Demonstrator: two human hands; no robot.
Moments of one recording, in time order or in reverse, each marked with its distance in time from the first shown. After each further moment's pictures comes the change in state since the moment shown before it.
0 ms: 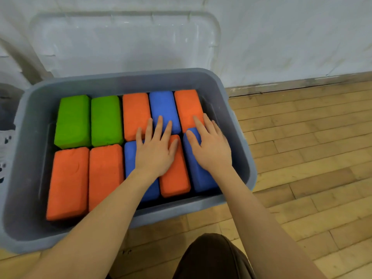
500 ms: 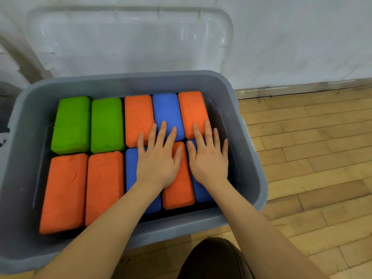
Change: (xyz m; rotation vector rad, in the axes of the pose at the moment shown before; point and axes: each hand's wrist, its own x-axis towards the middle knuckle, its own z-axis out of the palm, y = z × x) left_hand 0.003 0.001 0.003 -0.015 0.058 -0.034; right_hand 0.011 -0.001 0.038 -0.141 -0.032 0.033
